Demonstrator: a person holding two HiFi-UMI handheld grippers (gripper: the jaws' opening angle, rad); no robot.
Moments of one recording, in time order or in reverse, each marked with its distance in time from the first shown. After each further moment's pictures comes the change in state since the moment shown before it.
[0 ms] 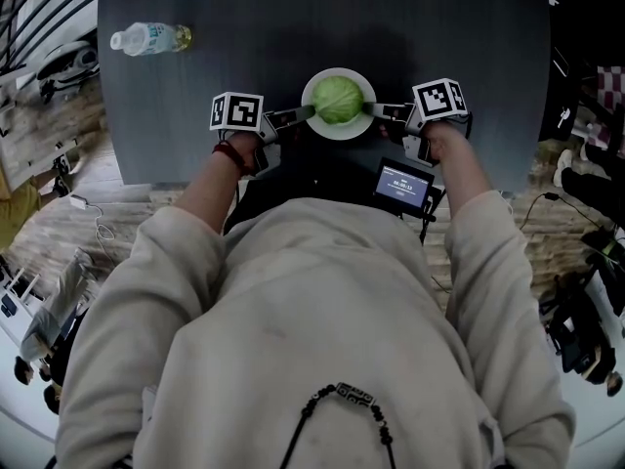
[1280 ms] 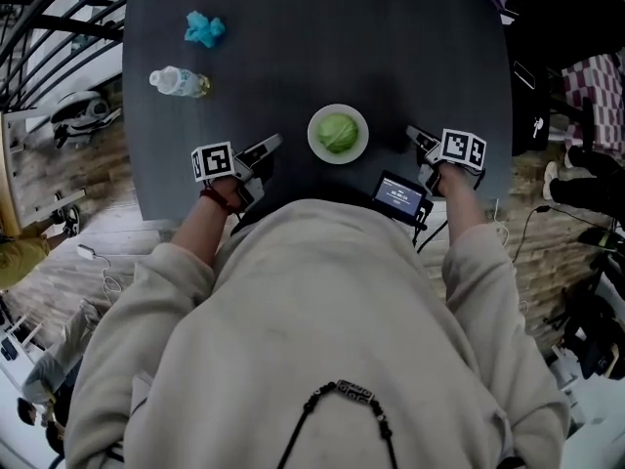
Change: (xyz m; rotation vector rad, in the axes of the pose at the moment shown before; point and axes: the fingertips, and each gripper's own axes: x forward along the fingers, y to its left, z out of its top) left arm -0.091 -0.049 0.029 0.126 -0.260 -0.075; right arm -0.142 -0.027 0.015 -0.044 -0.561 -0.340
